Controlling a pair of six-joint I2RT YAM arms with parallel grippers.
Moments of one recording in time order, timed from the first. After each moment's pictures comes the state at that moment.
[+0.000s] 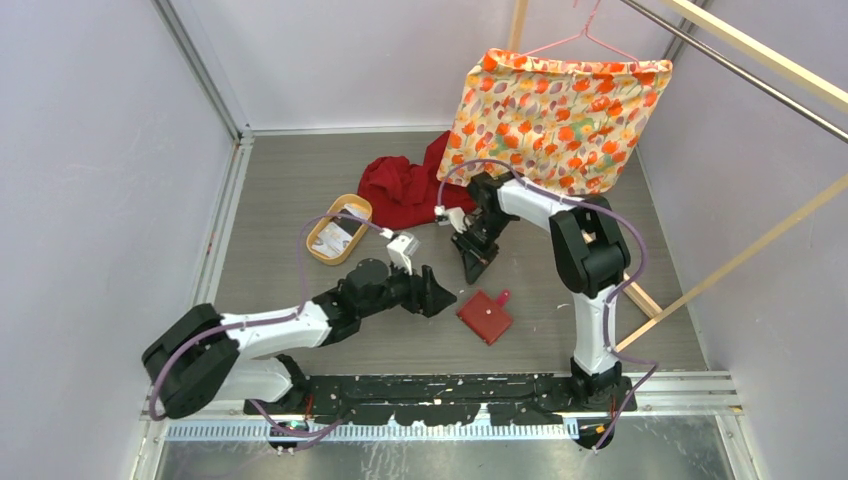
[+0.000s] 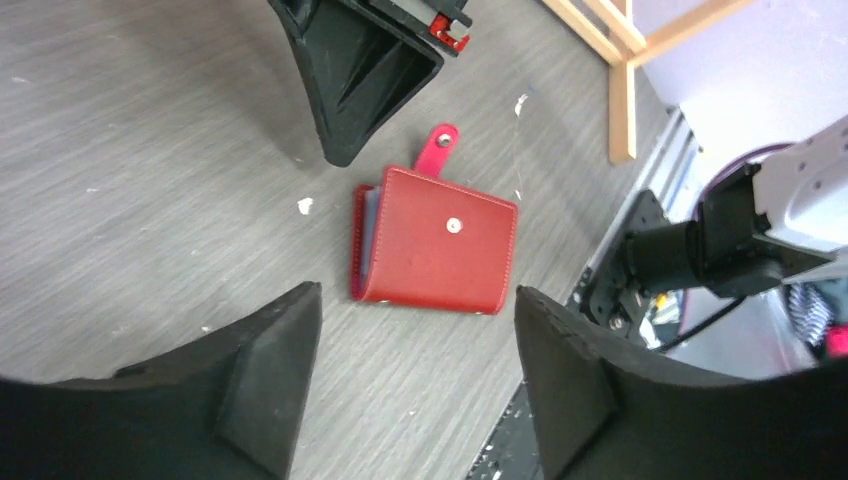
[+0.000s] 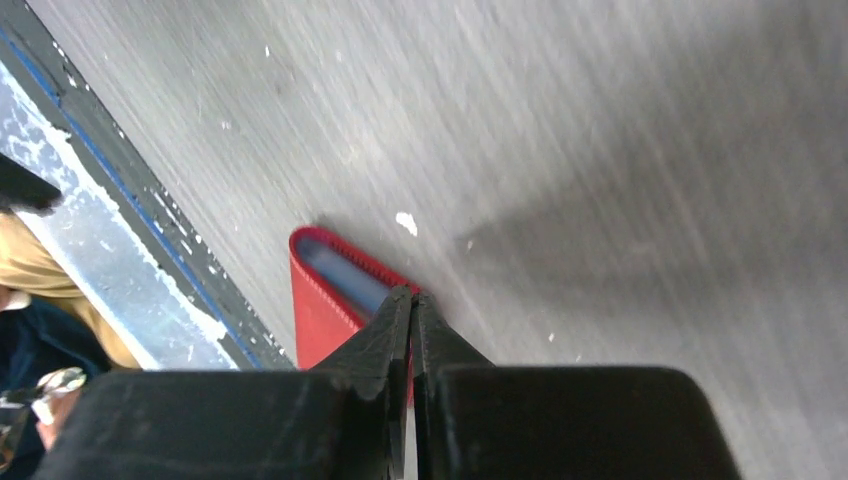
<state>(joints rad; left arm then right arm) -0.90 1.28 0.47 0.49 0.16 -0.60 0.45 2.04 1.44 -1.05 -0.60 -0.45</state>
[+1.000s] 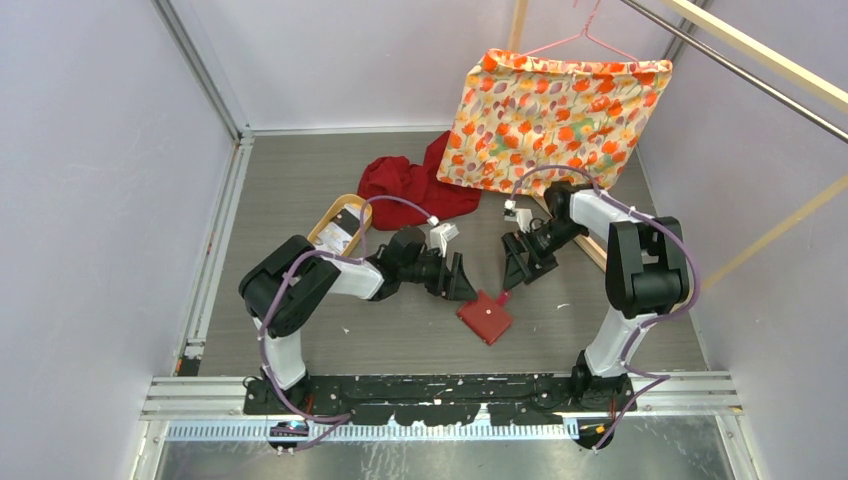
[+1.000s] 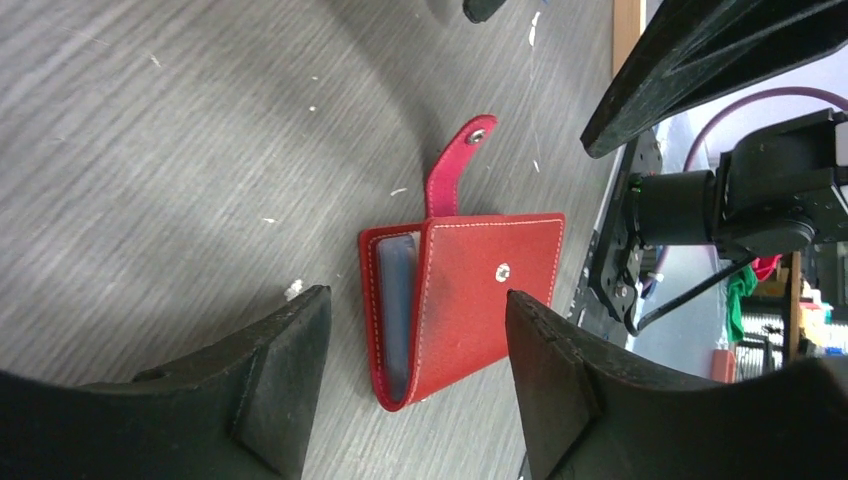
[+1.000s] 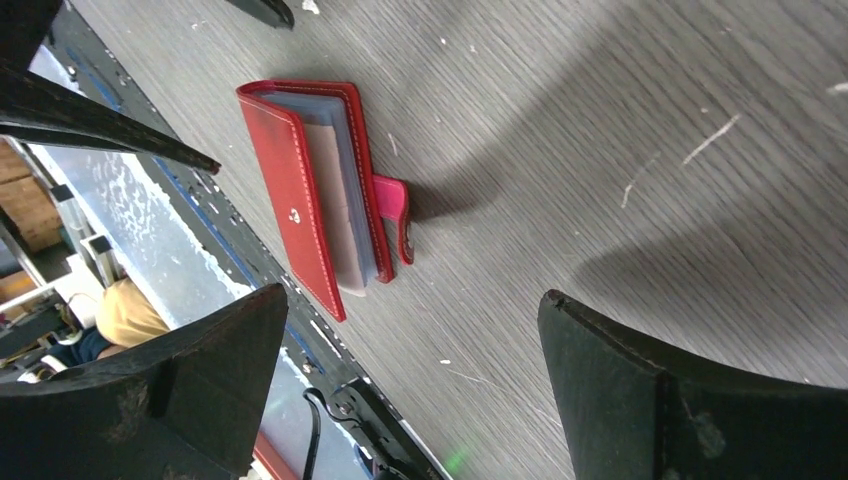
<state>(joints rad) -0.77 1.84 0.79 0.54 0.60 -0.59 0.10 1.79 1.15 -1.03 -0.68 -0.49</state>
